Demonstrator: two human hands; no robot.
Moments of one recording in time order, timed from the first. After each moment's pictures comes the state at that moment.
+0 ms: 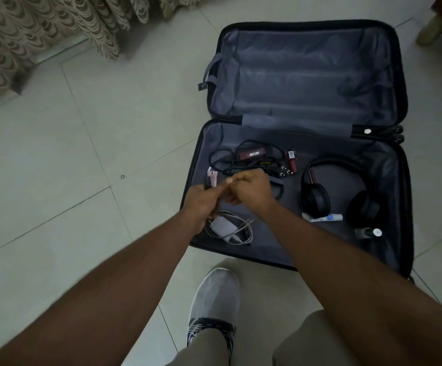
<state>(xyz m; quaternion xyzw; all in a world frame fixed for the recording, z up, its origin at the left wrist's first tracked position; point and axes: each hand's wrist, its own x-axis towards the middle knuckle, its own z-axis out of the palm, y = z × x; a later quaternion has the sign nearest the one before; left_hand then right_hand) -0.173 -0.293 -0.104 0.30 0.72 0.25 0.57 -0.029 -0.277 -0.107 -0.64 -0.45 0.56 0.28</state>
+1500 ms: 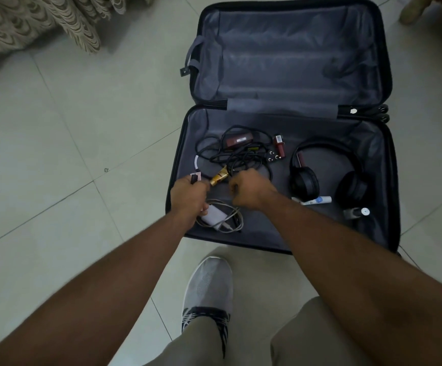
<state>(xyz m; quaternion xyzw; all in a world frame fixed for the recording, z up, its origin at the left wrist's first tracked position) -0.172 -0.306 -0.126 0.31 0.76 0.26 0.50 0.004 -0.285 -0.135 -0.60 -0.72 0.36 -0.04</state>
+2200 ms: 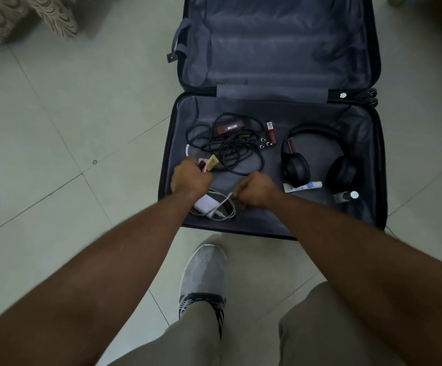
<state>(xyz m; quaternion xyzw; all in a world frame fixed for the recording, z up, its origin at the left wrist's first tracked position) -0.158 -0.288 -0.136 0.54 0.77 0.06 0.34 0.027 -0.317 -0.142 -0.68 -0.58 0.45 -0.07</state>
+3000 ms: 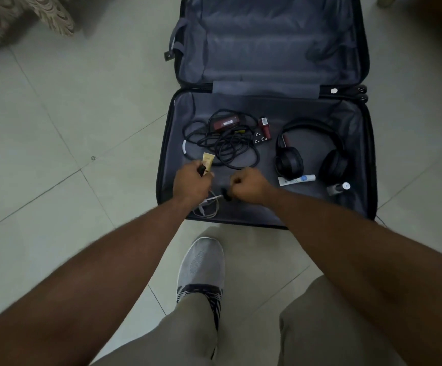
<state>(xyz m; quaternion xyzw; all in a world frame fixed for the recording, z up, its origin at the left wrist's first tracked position) -0.155 -0.321 -0.134 0.54 0.71 0.17 0.42 0.024 -0.333 -0.130 -0.65 -0.62 0.44 0.02</state>
